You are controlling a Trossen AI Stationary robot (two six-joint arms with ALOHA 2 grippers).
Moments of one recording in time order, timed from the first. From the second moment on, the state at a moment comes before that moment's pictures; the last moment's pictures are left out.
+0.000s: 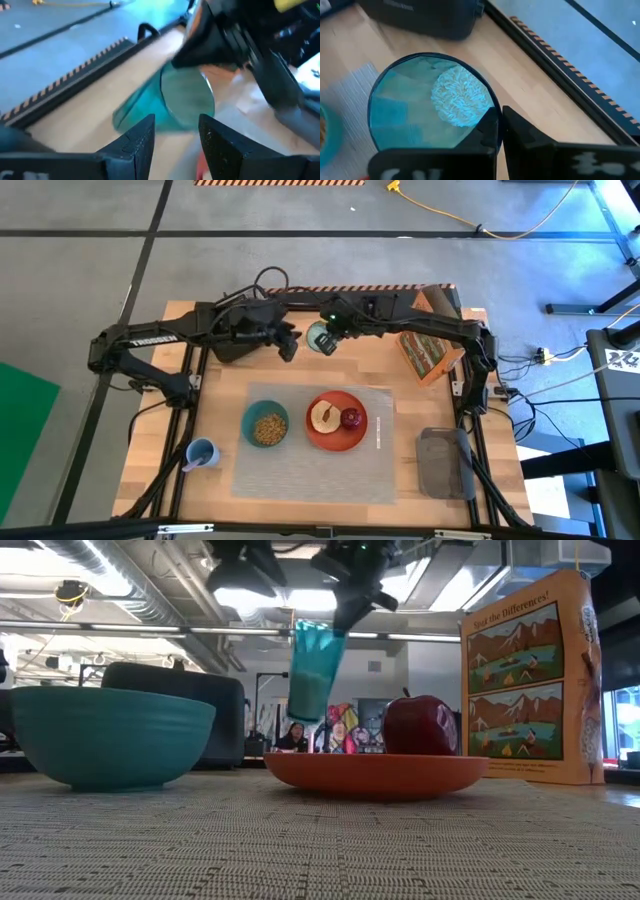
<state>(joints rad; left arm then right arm) 0.21 1.30 1.29 -0.59 -0.27 -0.45 -0.21 1.89 1.94 -1.00 0.29 0.37</state>
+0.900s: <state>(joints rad) 0.24 1.37 1.29 -0.60 -0.27 -0.30 -0.15 1.89 1.94 -0.92 0.38 0.28</state>
